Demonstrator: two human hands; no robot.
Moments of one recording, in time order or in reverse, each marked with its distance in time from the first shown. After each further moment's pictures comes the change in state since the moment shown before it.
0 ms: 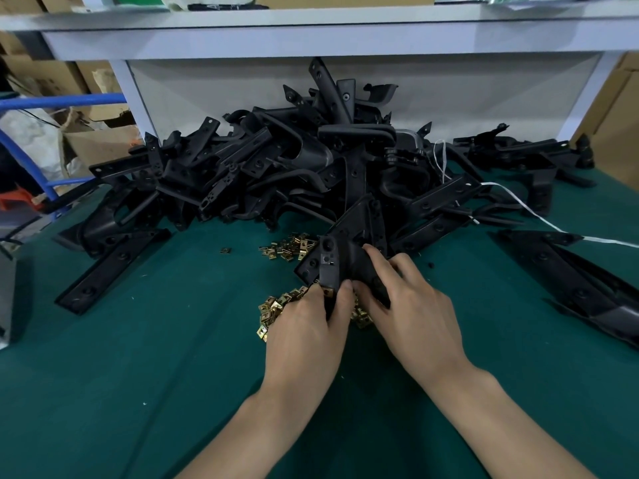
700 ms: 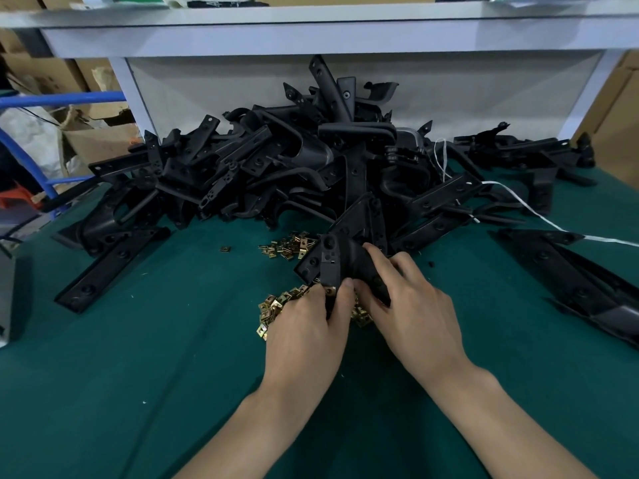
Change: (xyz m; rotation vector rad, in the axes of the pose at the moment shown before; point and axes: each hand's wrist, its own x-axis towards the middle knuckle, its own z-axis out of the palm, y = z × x) left_hand 0.000 0.003 -0.003 -0.028 -0.043 -0.030; right_hand 0.001 0.000 0.001 0.013 -0.010 0.010
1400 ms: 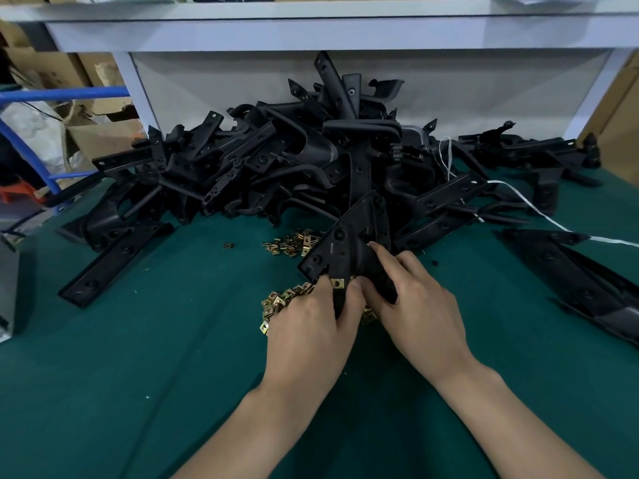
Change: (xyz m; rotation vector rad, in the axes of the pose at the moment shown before) left_hand -0.001 0.004 -0.004 0.200 -0.008 0.072; right_hand 0.000 0.006 0.003 0.065 -0.047 0.055
